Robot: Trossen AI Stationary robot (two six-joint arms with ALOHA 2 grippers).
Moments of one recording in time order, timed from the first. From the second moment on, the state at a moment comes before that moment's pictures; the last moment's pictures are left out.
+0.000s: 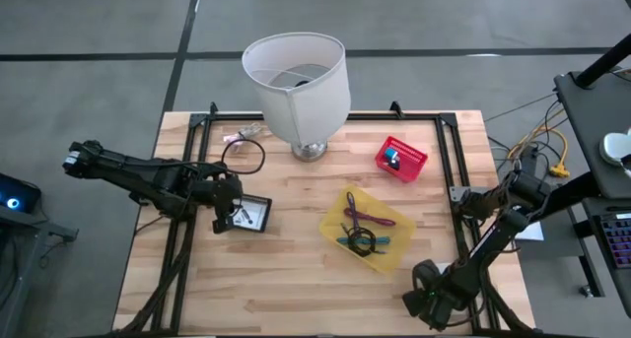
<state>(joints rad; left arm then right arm) -0.25 0.96 0.95 -1.11 -0.24 -0.45 1.00 1.76 0.95 -0.68 -0.11 2.22</state>
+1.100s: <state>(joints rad) -0.25 0.96 0.95 -1.10 -0.27 -0.51 0.99 1.68 0.97 -0.65 -0.09 1.72</state>
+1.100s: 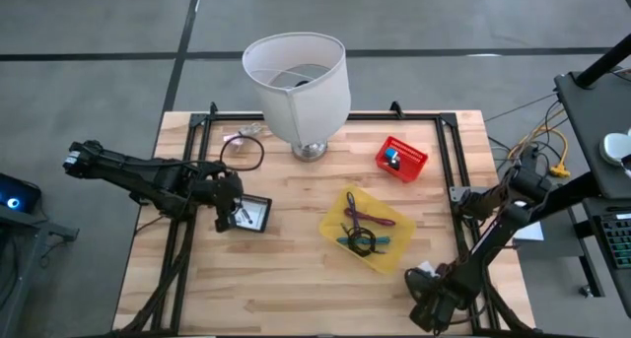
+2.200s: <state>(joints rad) -0.26 0.95 0.96 -0.78 -0.21 -0.44 0.51 1.45 1.09 -0.29 0.01 0.60</state>
